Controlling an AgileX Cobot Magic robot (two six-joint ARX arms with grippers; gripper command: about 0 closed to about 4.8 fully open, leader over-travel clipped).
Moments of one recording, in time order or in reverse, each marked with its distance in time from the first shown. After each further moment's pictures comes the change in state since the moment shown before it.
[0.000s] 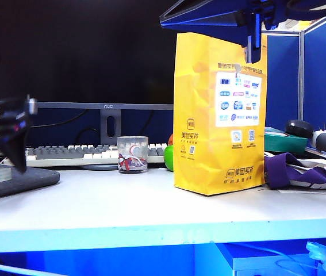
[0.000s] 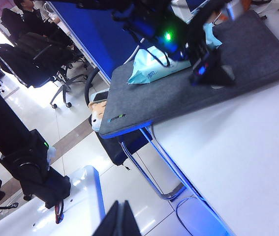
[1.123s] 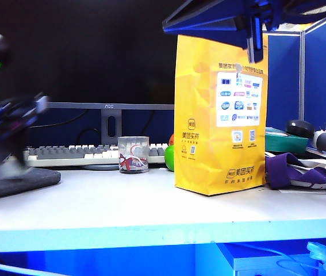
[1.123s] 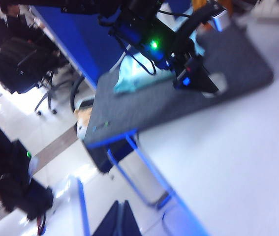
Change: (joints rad) left arm -0.058 0.003 0.058 -0.048 0.006 0.008; right arm -0.001 0.002 0.000 0.029 0.064 -0.007
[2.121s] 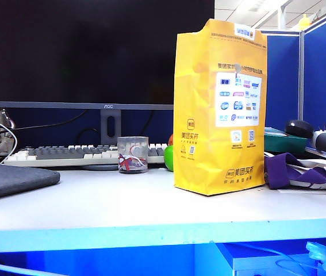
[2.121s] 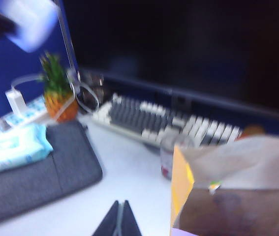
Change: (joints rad) left arm -0.215 -0.241 0.602 -0.106 0.525 0.026; right arm 0.001 -0.105 0.412 -0.387 0.594 -0.288
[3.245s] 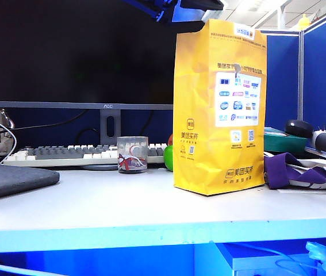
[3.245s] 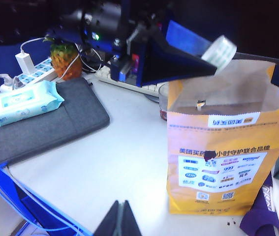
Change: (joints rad) left arm -0.291 0.415 -0.002 0.565 -0.074 -0.120; right arm 0.000 -0.350 -0.003 -0.474 0.014 0.013
